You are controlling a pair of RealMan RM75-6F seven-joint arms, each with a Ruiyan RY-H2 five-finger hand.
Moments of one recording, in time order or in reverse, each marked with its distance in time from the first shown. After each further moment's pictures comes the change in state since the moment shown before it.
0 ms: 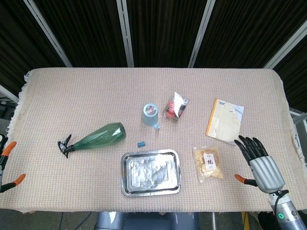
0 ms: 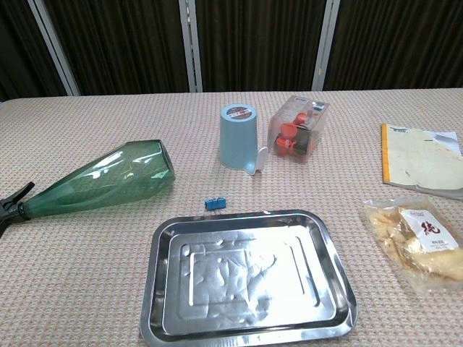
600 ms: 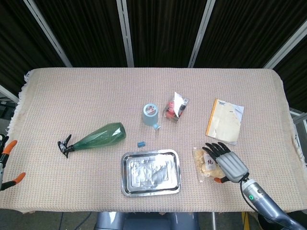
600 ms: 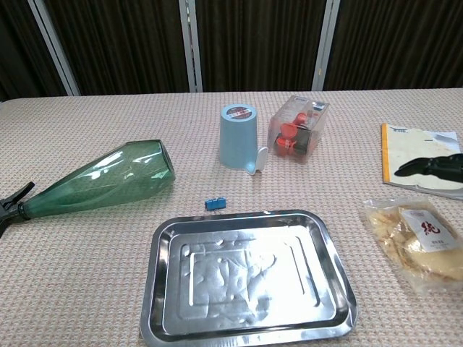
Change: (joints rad) left arm -0.014 0.002 -0.009 0.005 -0.020 -0.037 0.007; right arm 0.223 -0.100 -0.011 0.045 0.103 -0.430 -0.065
